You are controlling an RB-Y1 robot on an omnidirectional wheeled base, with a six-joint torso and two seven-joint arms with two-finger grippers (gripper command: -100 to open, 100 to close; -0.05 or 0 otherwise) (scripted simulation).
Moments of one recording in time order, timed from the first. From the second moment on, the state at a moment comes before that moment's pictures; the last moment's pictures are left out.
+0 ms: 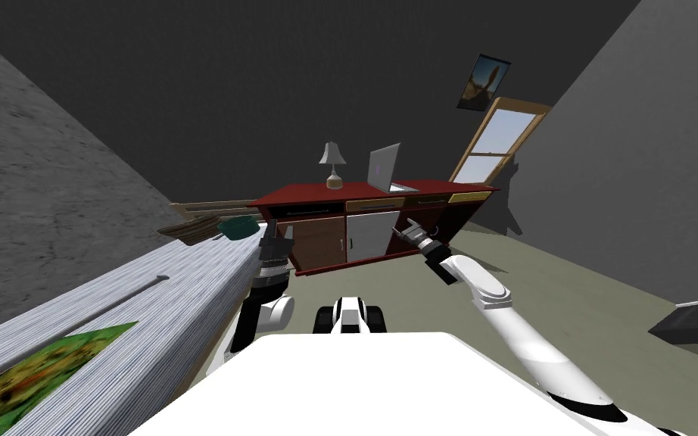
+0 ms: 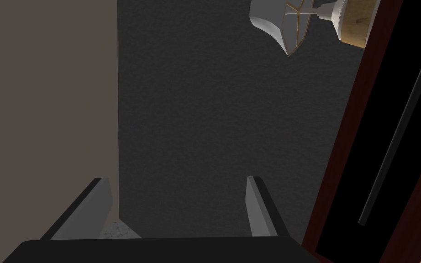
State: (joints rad) left arm 0.48 0.04 -0.06 -2.25 0.06 -0.46 0.04; right arm 0.10 -0.67 -0.07 -1.85 1.15 -0.25 0.15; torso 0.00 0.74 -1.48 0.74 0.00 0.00
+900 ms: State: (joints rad) left arm 0.48 0.04 -0.06 -2.25 0.06 -0.46 0.04; right arm 0.01 -0.83 -0.08 -1.73 1.40 -0.23 0.20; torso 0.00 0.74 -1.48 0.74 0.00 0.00
